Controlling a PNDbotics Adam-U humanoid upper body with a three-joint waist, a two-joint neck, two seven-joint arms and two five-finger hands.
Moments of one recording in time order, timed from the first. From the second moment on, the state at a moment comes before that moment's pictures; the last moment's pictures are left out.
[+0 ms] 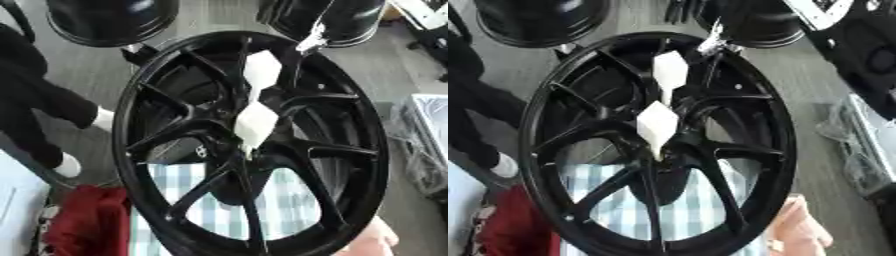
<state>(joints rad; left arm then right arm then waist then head) -0.32 0.45 0.20 -1.68 0.19 0.01 0.36 -1.38 -0.57 0.60 -1.03 0.16 -0.34 0.85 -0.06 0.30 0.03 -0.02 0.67</state>
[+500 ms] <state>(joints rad) -0.32 0.45 0.20 -1.68 0.19 0.01 0.36 -1.37 -0.58 0.64 -1.16 0.07 -0.27 0.90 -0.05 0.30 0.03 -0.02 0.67</state>
